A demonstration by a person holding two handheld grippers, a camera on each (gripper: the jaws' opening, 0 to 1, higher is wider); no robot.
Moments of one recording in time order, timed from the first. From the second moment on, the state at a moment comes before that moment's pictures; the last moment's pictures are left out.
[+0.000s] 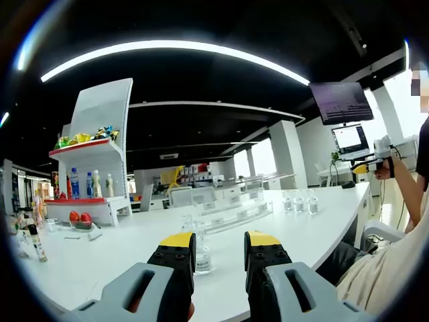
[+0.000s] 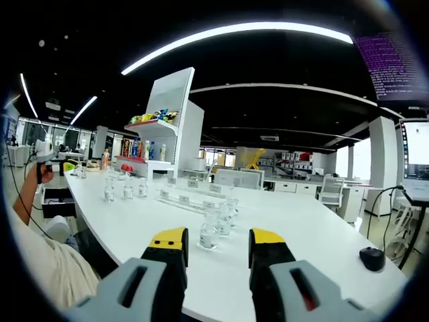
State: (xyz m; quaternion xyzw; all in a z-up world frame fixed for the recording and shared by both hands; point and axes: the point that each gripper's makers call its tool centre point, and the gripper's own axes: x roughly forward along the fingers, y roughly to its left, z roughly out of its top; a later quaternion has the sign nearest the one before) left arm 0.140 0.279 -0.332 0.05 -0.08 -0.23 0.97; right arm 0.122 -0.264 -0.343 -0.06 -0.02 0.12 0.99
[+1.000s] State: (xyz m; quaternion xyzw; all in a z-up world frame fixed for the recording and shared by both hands) left arm 0.141 0.269 -0.332 0.06 -0.07 -0.23 0.97; right arm 0.121 -0.266 -0.346 -0.07 0.00 0.13 0.99
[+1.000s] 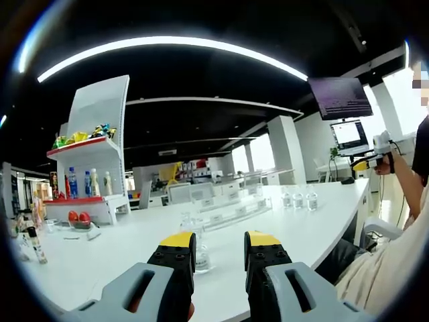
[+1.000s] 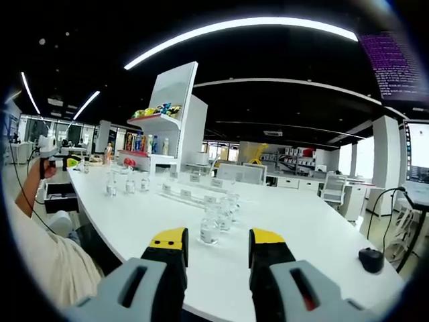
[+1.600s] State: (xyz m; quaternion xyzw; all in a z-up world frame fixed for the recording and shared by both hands) left arm 0.129 0.260 -0.330 0.06 -0.08 -0.23 0.97; right arm 0.110 -0.273 -0.344 -0.06 -0.02 0.12 0.99
